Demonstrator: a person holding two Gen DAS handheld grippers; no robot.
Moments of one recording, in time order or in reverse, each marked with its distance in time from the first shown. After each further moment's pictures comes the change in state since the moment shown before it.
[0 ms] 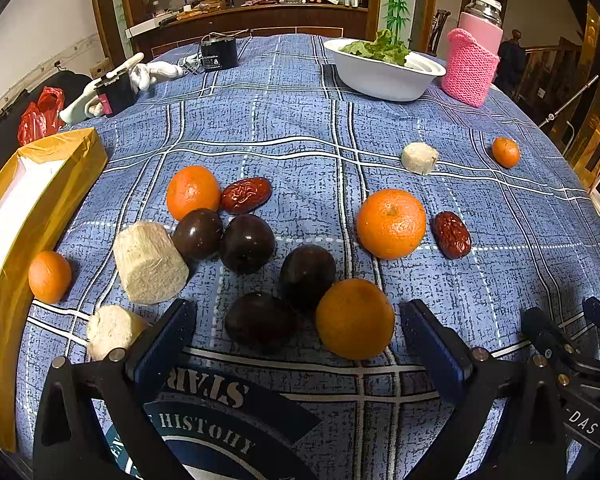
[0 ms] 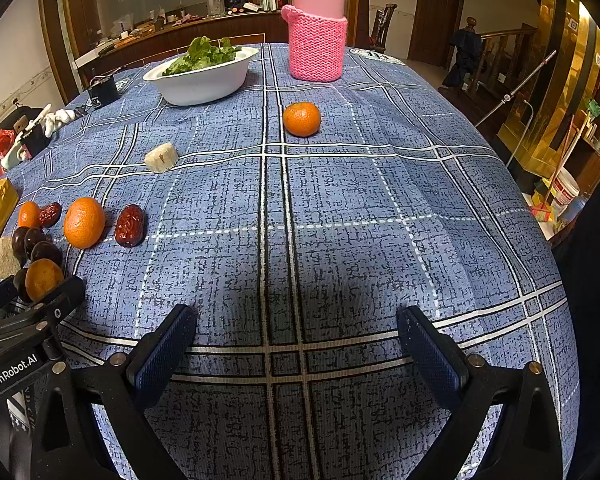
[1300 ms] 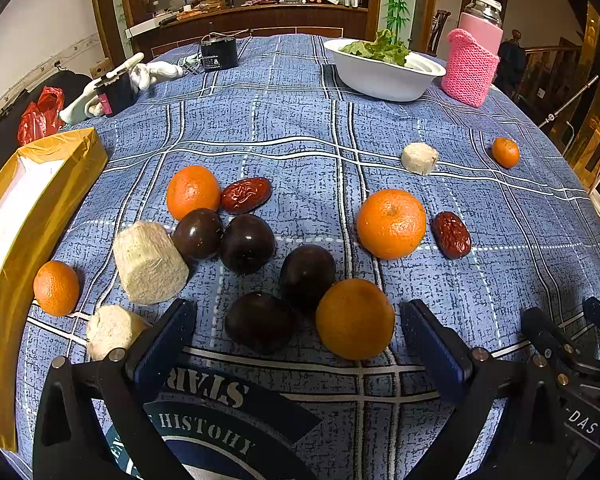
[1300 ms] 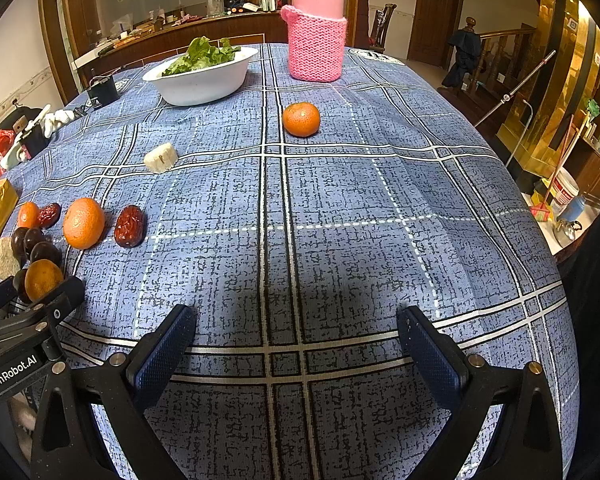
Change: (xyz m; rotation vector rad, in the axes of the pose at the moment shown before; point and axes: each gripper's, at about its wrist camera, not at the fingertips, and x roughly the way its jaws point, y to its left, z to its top) left arm 0.000 0.000 0.000 0.000 0.000 -0.001; right arm 0.001 0.002 0.001 0.001 -0.001 -0.002
